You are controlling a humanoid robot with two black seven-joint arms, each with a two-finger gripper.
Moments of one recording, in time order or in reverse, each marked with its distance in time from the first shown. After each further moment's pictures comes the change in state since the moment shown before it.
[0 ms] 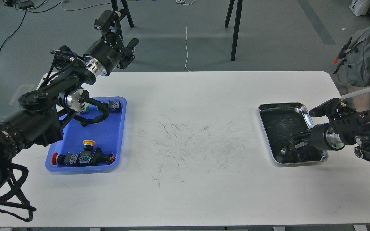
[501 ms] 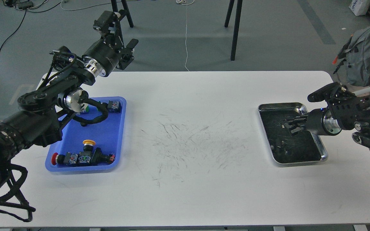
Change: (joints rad) left arm 0.004 0.004 0.000 0.000 0.000 -0.001 0.000; right arm 0.086 0.009 0.023 0.007 0.012 -0.013 0.028
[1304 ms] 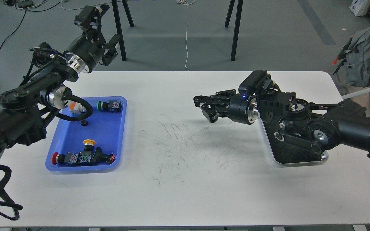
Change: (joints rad) left arm 0.002 0.085 -0.003 -0.015 -0.002 -0.003 0.000; right arm -0.034 0.360 0.148 -0.003 0.004 -0.356 0.047
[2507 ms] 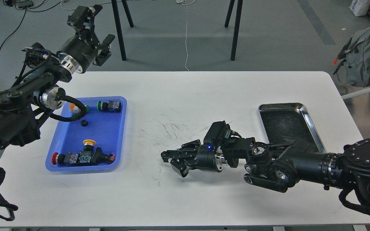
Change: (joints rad) left arm 0.009 0.029 0.000 -0.001 0.000 -0.005 0.000; right arm -0.171 0.243 -0.086 -0.096 -0.034 -0.049 0.073
